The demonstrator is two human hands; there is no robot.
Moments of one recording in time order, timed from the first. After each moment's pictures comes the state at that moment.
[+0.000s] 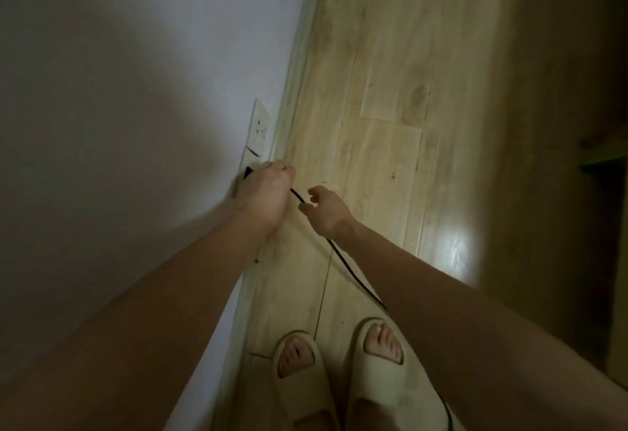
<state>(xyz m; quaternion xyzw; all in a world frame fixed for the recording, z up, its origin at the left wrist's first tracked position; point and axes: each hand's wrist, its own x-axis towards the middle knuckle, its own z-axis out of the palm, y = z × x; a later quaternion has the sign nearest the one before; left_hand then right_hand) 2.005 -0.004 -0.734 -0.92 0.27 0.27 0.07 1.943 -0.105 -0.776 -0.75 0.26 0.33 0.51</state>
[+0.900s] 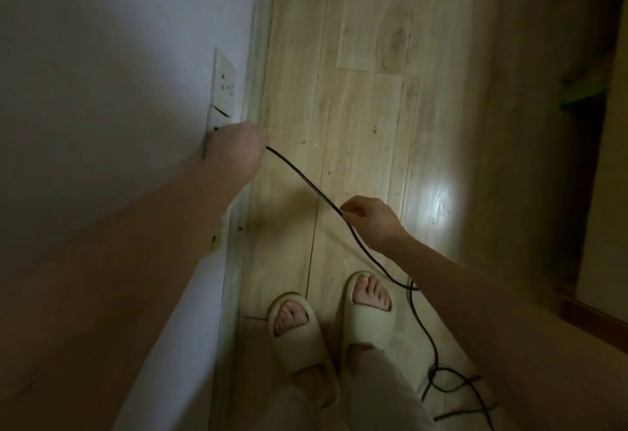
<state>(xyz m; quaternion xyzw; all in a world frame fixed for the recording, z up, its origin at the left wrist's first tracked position) 2.015 -0.002 -0.750 -0.89 0.32 0.28 0.18 1.834 -0.159 -0.798 -0.77 0.30 0.32 0.47</state>
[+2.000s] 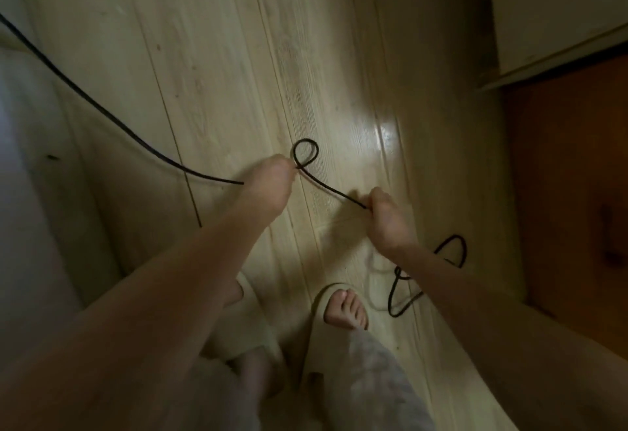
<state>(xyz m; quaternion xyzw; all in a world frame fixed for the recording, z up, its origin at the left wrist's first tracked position) 1.673 -0.081 -0.935 -0.83 0.39 0.40 0.04 1.481 -0.173 -0.925 -0.78 0.45 0.26 0.36</state>
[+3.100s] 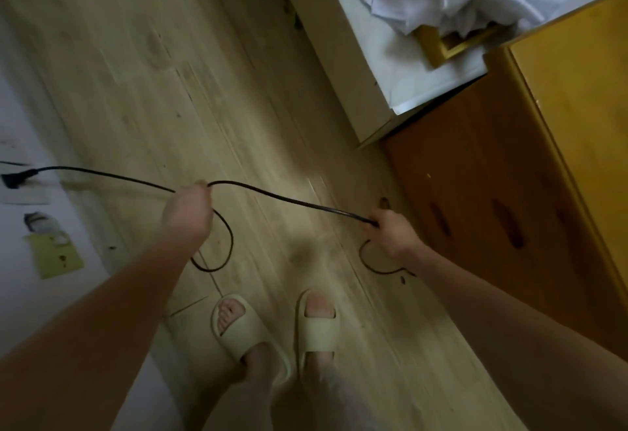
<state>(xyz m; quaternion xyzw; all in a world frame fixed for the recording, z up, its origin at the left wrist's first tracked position) 1.740 -0.105 -0.698 -0.86 0.37 0.31 0.14 1.448 -0.257 -0.673 -0.72 0.51 0.27 0.39</state>
